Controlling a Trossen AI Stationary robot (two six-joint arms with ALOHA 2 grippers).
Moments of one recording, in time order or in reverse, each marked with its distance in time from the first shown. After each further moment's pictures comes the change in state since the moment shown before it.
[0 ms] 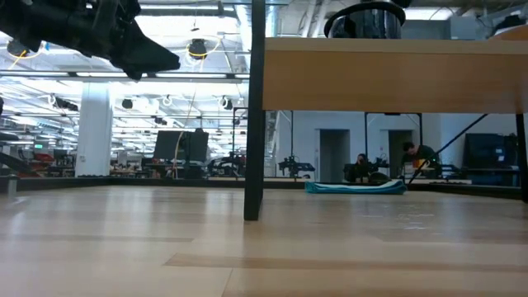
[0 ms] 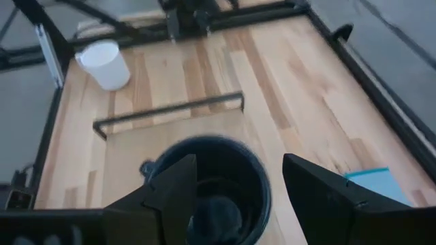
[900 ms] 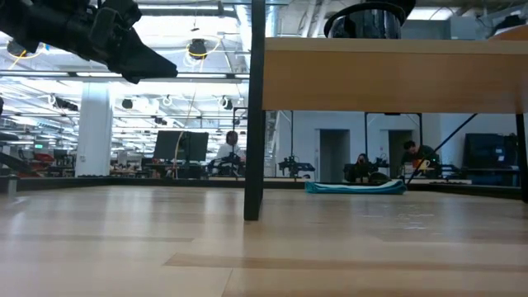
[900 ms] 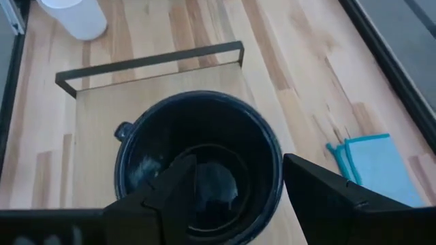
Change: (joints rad) left arm 0.000 0.000 0.000 -0.055 -0.005 0.027; right arm 0.014 0.102 -0.002 -0.081 0.009 0.012
